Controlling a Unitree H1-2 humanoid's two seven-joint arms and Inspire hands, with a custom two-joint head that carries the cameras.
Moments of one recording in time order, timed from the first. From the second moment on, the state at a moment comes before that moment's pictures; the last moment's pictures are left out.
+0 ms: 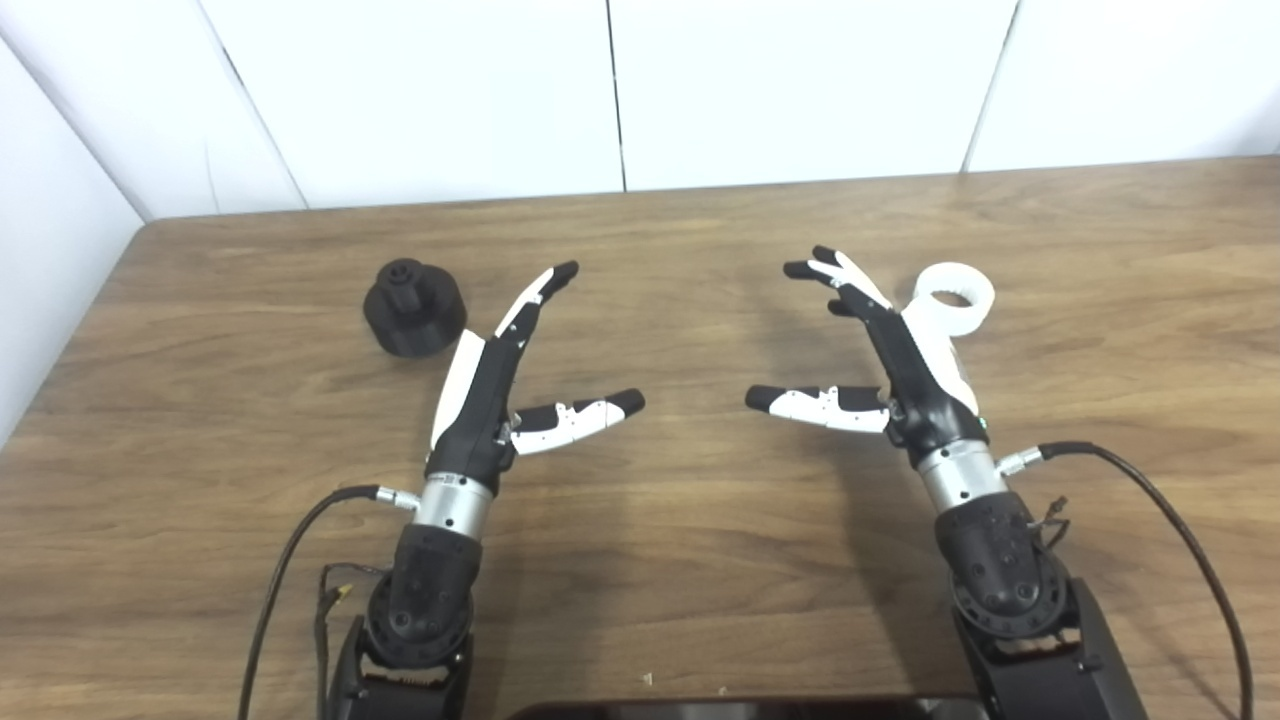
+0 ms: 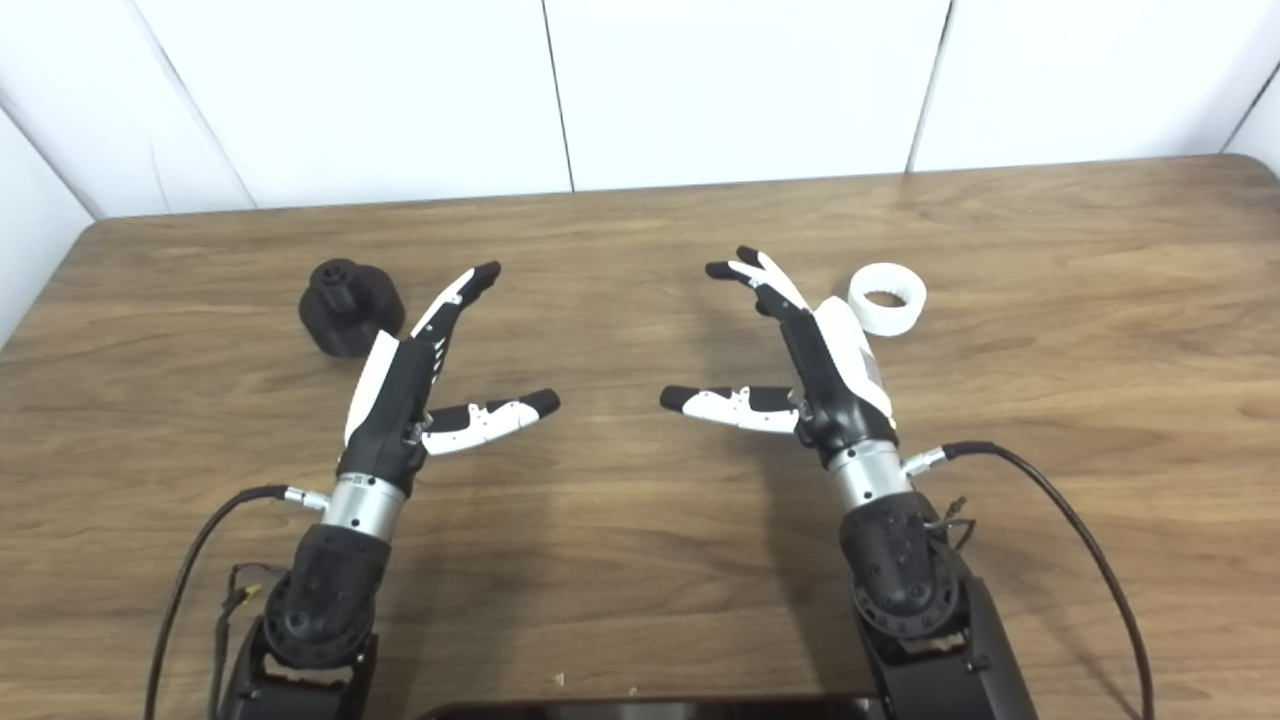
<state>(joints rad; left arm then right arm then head) -0.06 0.07 -0.10 -0.18 0.31 0.03 -0.04 -0.13 -0.11 0.17 -0.20 -0.50 0.09 0.00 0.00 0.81</state>
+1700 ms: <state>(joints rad) -0.14 0.30 0.04 -0.17 0.80 0.21 0.08 -0.14 -0.13 0.16 -0.19 -0.49 0.09 0.00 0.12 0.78</state>
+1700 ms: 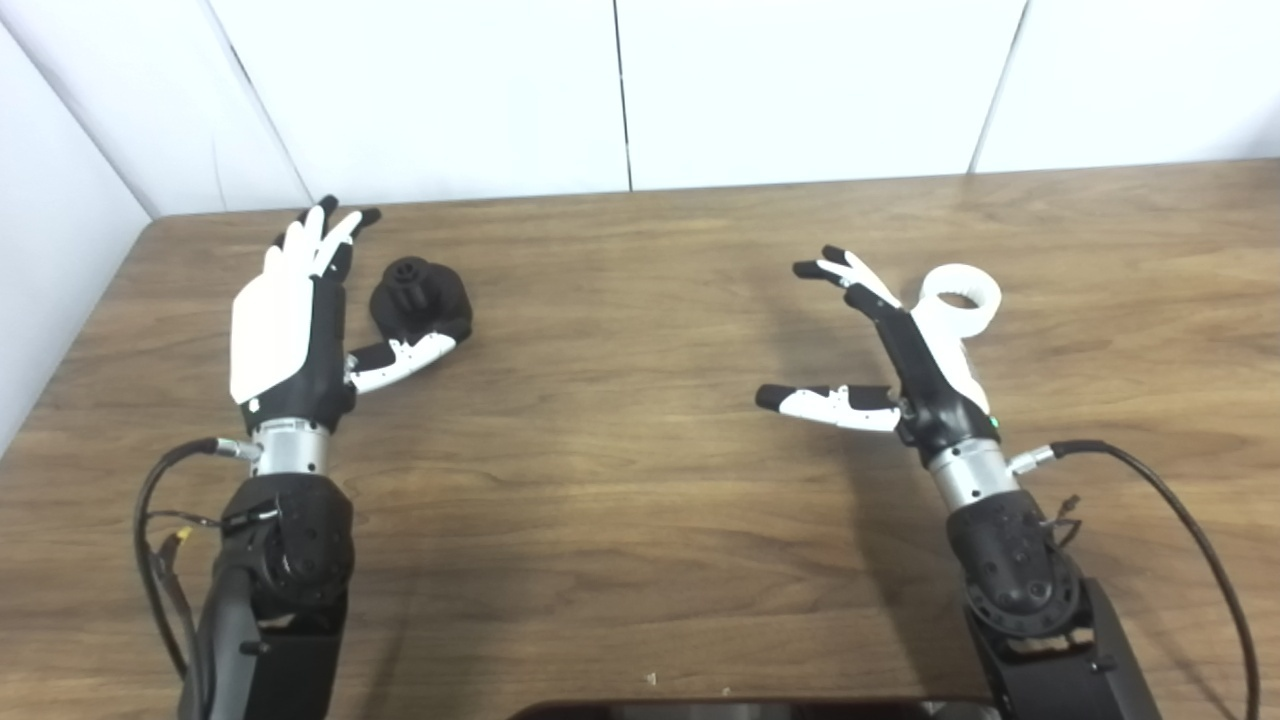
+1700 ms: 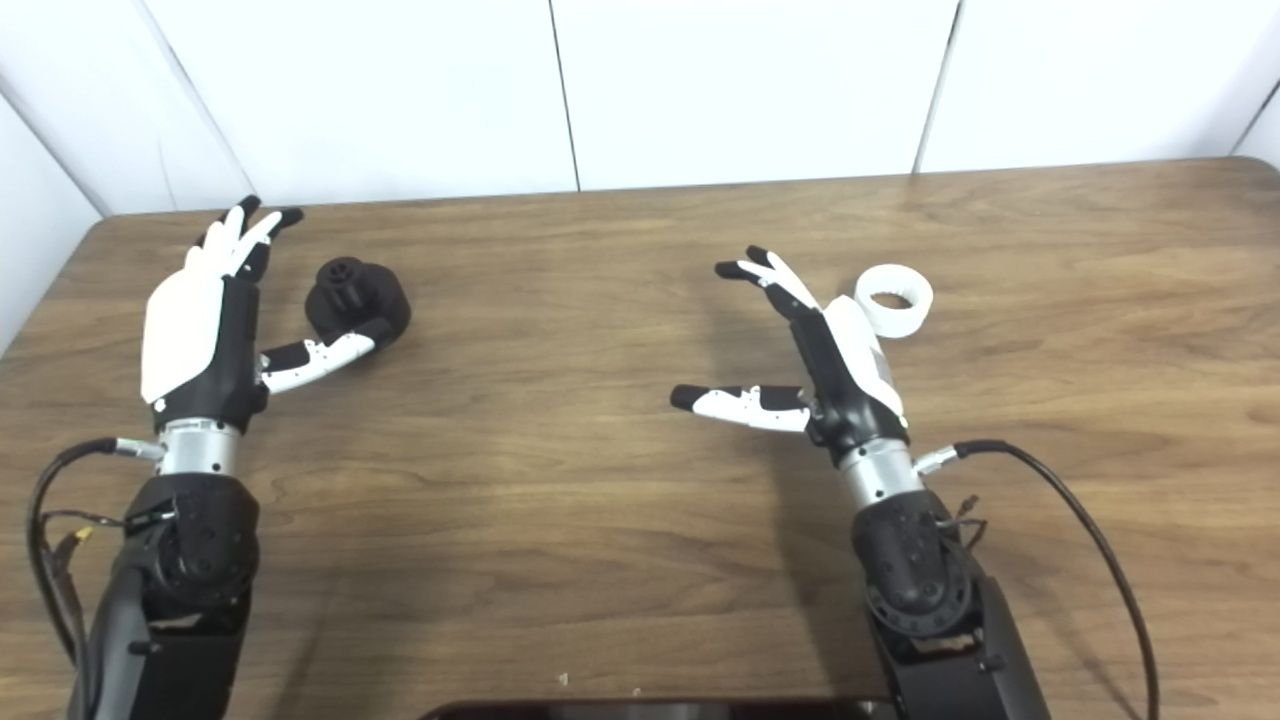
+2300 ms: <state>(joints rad) -0.19 0.32 0.06 -0.07 0.87 0.31 0.15 -0.14 -0.16 0.13 -0.16 -0.44 0.05 -0.01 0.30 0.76</state>
